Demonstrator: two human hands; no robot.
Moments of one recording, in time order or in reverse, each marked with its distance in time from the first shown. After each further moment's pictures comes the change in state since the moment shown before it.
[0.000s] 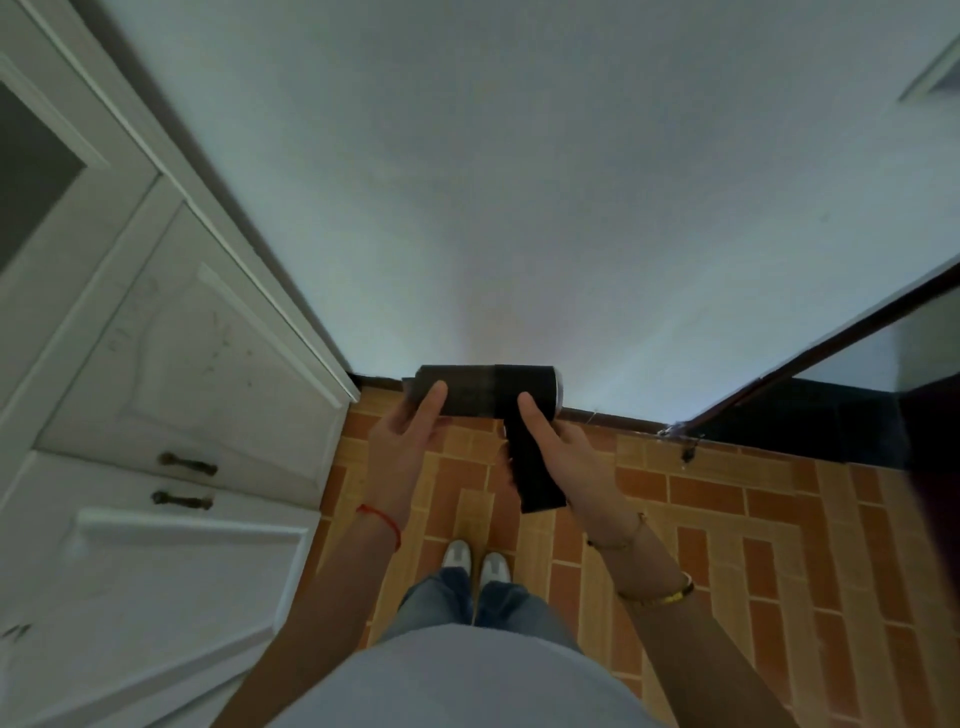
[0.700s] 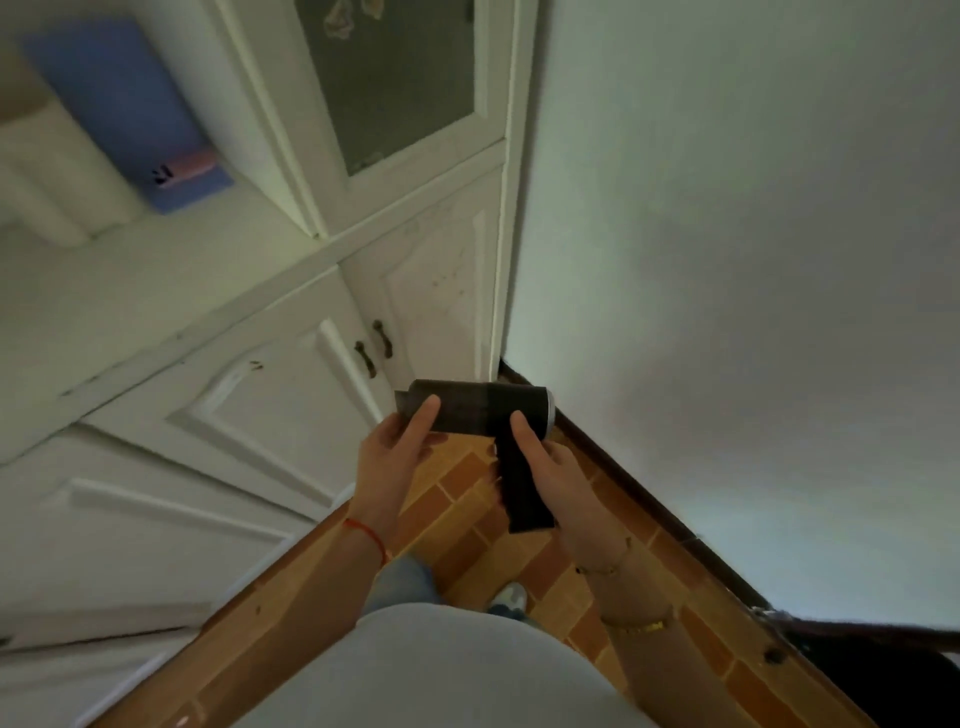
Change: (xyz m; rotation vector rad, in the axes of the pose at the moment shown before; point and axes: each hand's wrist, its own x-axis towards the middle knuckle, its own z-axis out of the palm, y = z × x) left_hand -0.129 -0.021 -0.103 -0.217 0.627 0.022; right_hand -0.036 0.030 0.103 -0.345 -0.504 0.041
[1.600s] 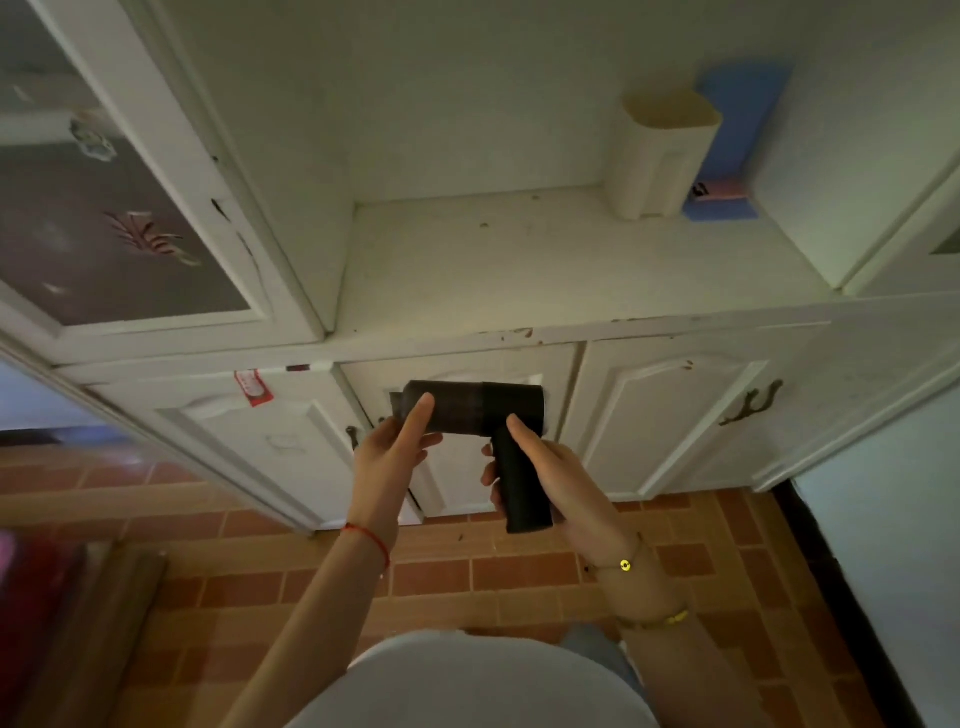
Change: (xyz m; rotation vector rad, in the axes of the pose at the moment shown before) left_hand -0.149 -0.023 -0.454 -0.256 0.666 0.129; right_hand -0.110 0.083 0.440 -0.344 -0.712 0.060
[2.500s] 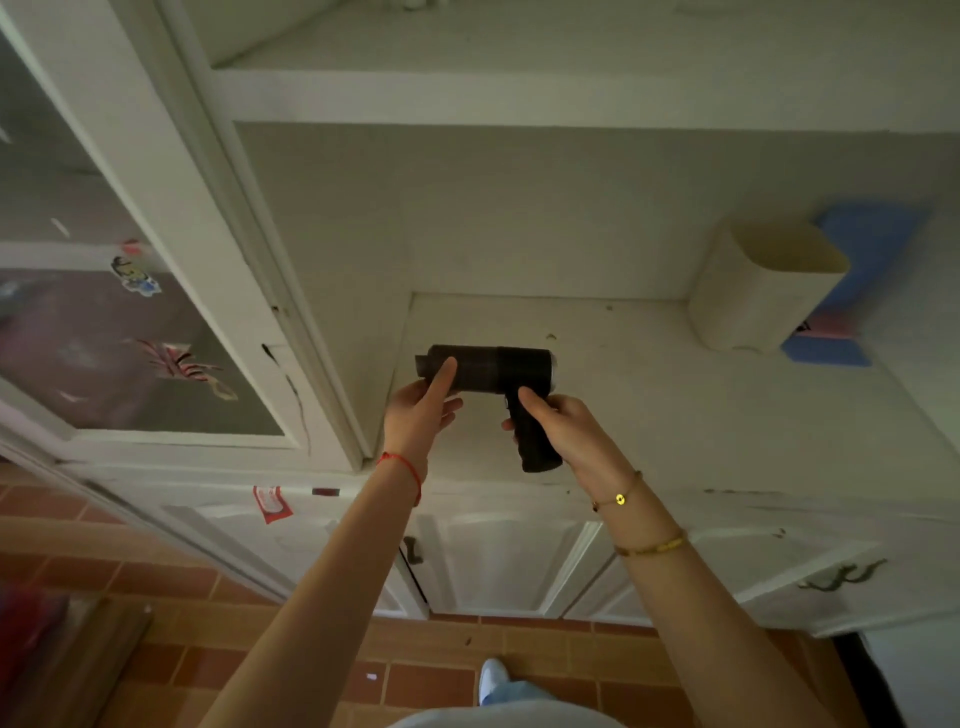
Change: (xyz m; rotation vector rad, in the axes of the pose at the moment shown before) left_hand 0.230 0.090 0.008 -0.100 0.070 -0.004; right_hand 0.202 -0.153 0.036 -0.330 0.045 -0.184
